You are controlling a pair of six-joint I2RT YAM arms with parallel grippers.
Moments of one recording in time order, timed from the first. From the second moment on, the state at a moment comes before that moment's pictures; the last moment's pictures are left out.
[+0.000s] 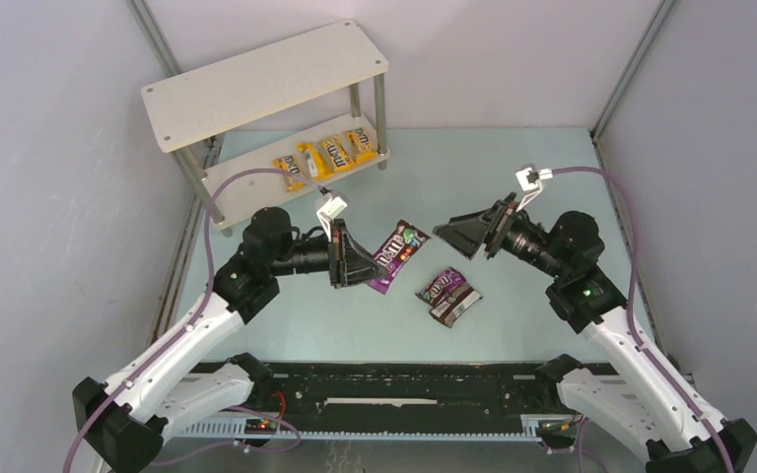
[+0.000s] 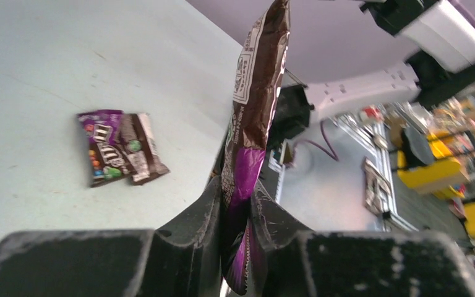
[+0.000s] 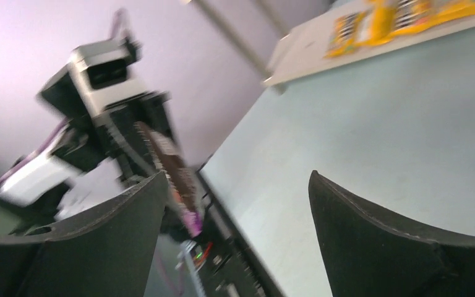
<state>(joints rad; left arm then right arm) -0.61 0.91 0.80 -0.05 0.80 -0.49 0.47 0.81 0.78 0.09 -0.55 0.75</state>
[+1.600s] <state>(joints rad) -0.22 2.03 2.13 -0.02 0.11 -1.21 0.10 1.33 0.56 0.50 -0.25 0.56</state>
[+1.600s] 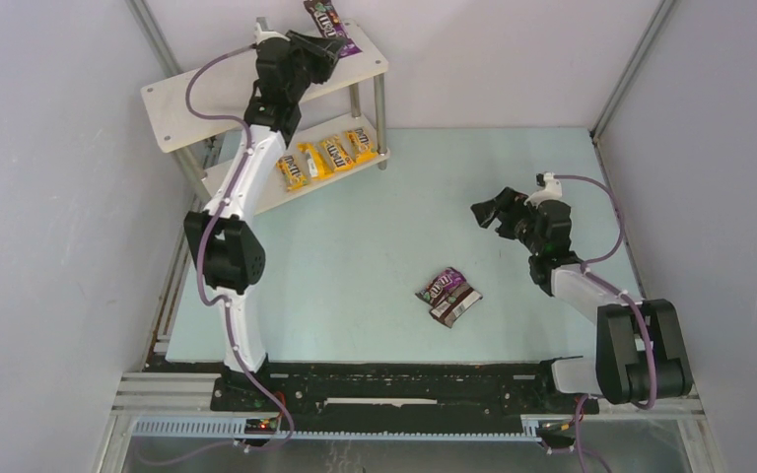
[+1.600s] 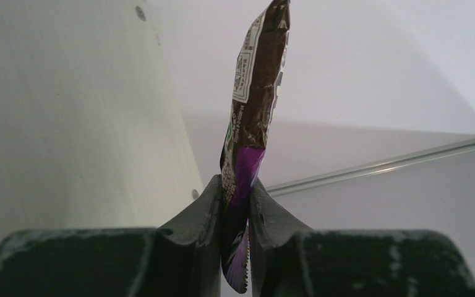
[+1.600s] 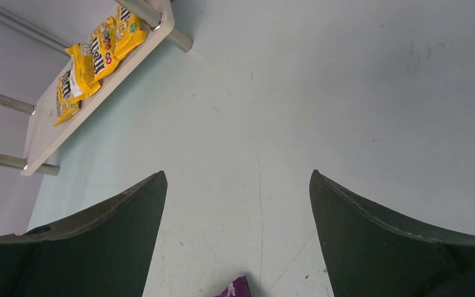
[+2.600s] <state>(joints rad) -0.23 2.16 2.23 -0.07 0.09 -1.22 0.05 1.38 0.56 0.57 -0.35 0.64</state>
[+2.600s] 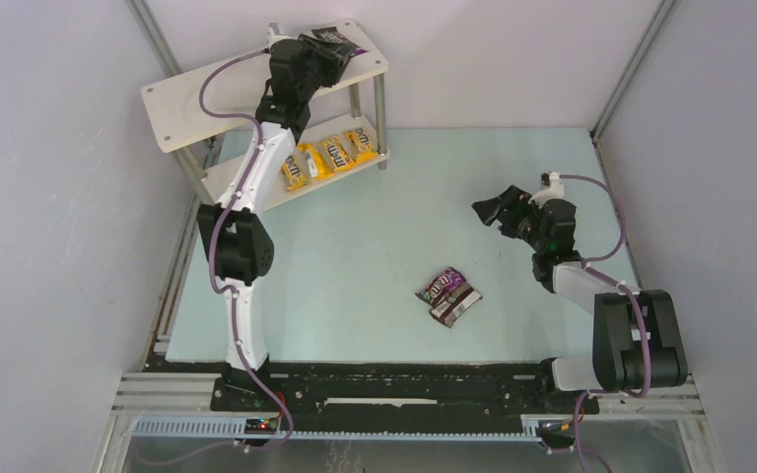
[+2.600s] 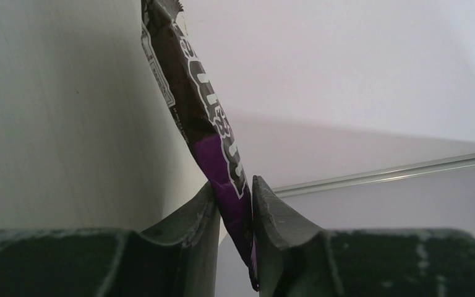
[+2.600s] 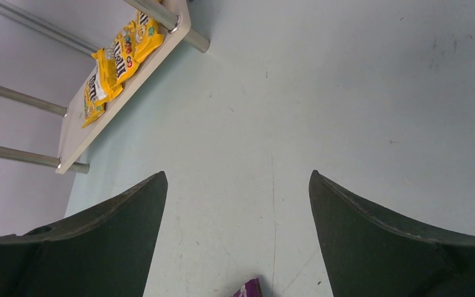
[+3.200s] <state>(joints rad) -0.23 2.15 2.25 -0.04 0.13 -1.22 0.03 1.40 0.54 0.62 -0.40 0.67</state>
